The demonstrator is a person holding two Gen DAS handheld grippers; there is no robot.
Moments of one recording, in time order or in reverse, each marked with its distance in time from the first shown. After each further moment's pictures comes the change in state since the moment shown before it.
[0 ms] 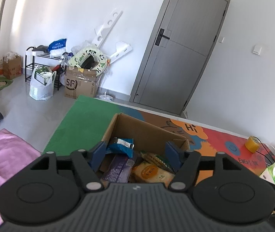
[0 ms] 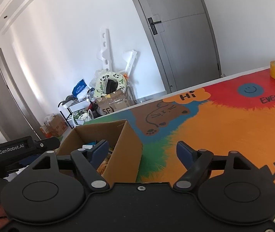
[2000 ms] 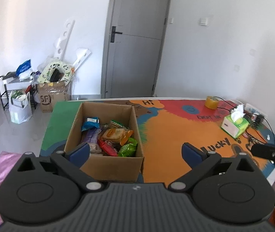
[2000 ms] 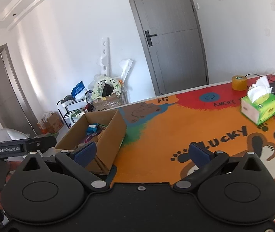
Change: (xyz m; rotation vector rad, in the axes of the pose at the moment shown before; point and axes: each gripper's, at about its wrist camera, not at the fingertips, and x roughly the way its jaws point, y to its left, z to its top) left arm -0.129 -0.043 -0.050 0.296 0.031 -0.161; right arm -0.186 -0.025 -0.033 -0.067 -0.047 -0.050
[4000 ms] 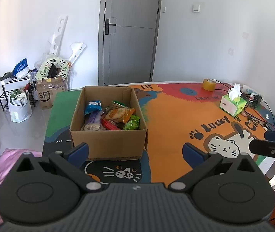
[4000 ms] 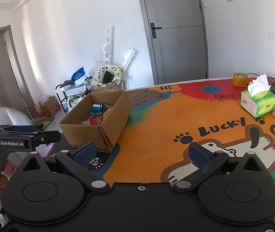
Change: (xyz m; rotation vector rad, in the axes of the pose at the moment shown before) left arm -0.009 0.004 -0.034 0.061 0.059 0.002; right arm -0.012 0.033 -0.031 -0.087 0.057 -0.028
